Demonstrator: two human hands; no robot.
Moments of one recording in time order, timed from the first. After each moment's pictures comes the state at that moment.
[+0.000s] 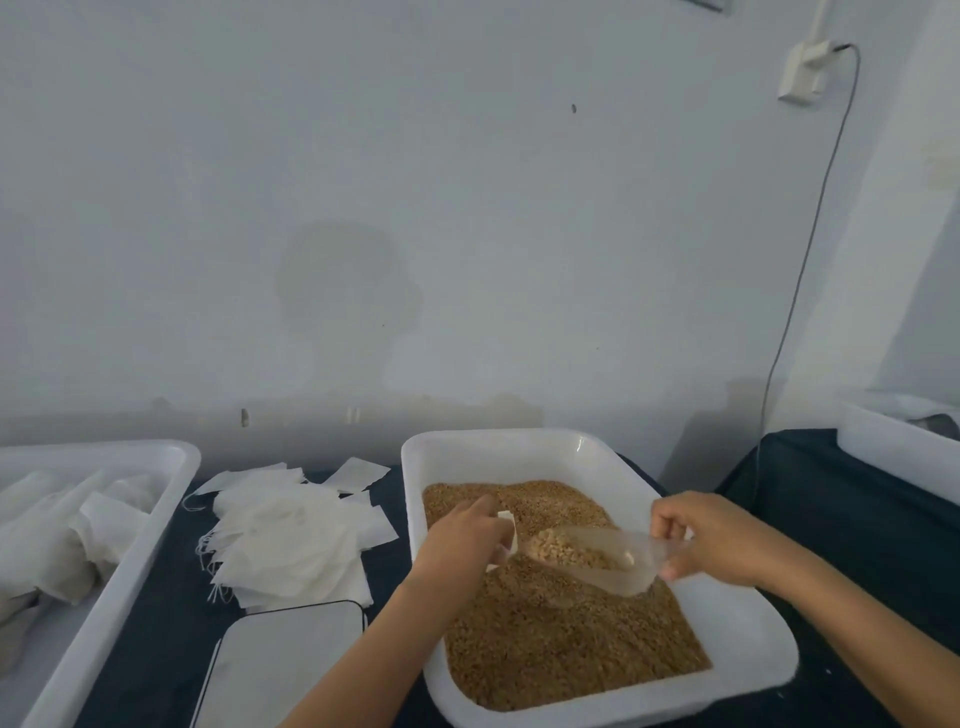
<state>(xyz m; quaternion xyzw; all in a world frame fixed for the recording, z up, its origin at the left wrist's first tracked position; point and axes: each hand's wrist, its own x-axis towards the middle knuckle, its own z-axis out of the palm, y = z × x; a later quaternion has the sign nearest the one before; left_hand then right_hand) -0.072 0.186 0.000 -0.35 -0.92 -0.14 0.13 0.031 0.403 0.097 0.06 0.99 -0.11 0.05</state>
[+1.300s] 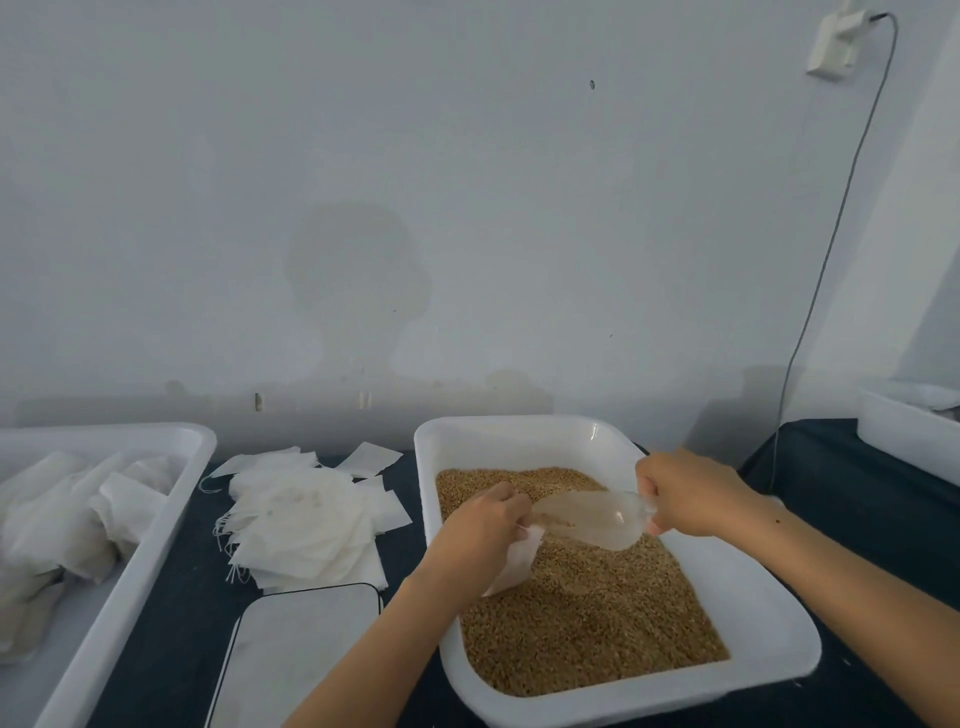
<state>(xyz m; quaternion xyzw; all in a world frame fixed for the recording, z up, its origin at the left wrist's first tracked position) -0.078 0.184 -0.011 -0.39 -0.87 -0.26 0.16 -0.007 0.373 0.107 0.08 0.99 0.10 0.07</state>
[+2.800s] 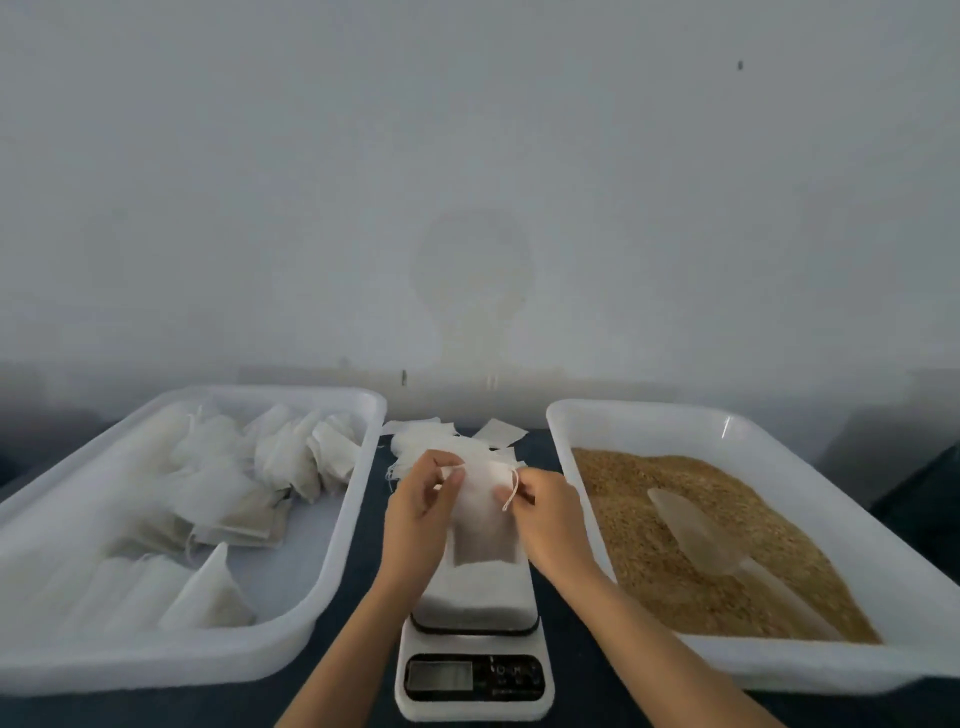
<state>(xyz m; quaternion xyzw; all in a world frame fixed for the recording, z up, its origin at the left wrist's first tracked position) -0.017 0.012 -0.021 -0.11 -0.74 -0.62 0.24 -0.018 0.147 0.002 -0.07 0.89 -0.41 -0.18</state>
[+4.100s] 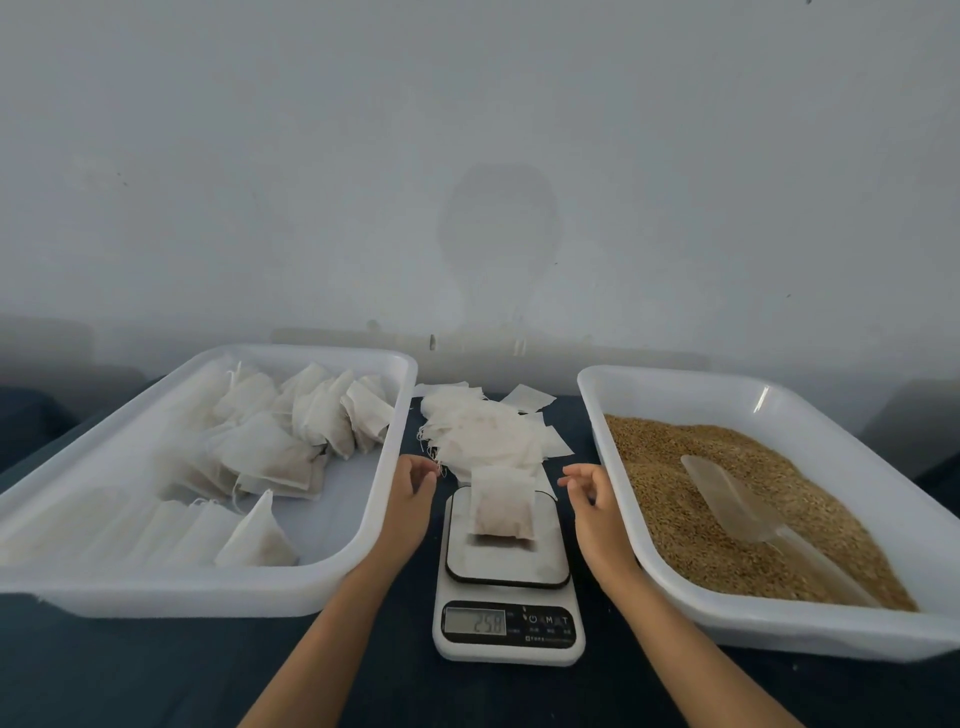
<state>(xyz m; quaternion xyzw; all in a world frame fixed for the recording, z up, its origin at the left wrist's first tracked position) -0.036 -0.040 -0.077 0.05 -0.81 -0.56 0.17 -0.027 0.168 -0.063 0.00 0.79 -0.59 -0.17</state>
